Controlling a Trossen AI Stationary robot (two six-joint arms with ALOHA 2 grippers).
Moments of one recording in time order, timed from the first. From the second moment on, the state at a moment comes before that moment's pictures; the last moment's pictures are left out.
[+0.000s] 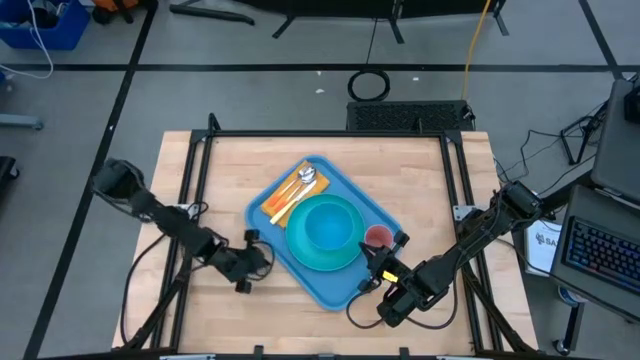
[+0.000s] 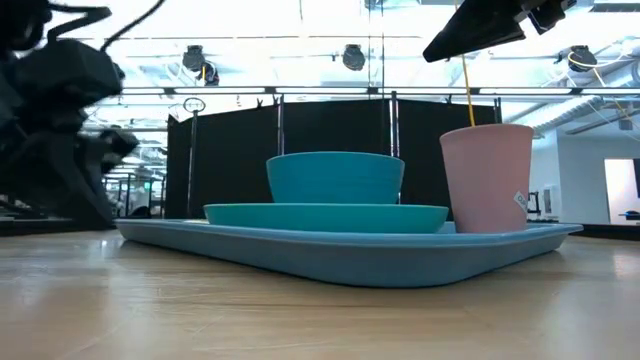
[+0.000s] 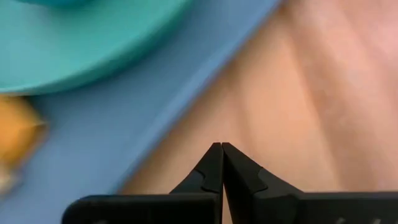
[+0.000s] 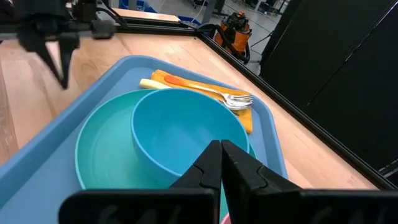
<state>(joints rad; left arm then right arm) -0.59 1.41 0.42 0.11 -0.35 -0.31 0.68 1.70 1.14 -0.67 1.23 0.87</state>
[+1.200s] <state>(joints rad) -0.57 1.29 0.42 -0.33 -0.61 -0.20 0.68 1.70 1.06 -0.50 1.23 0.78</state>
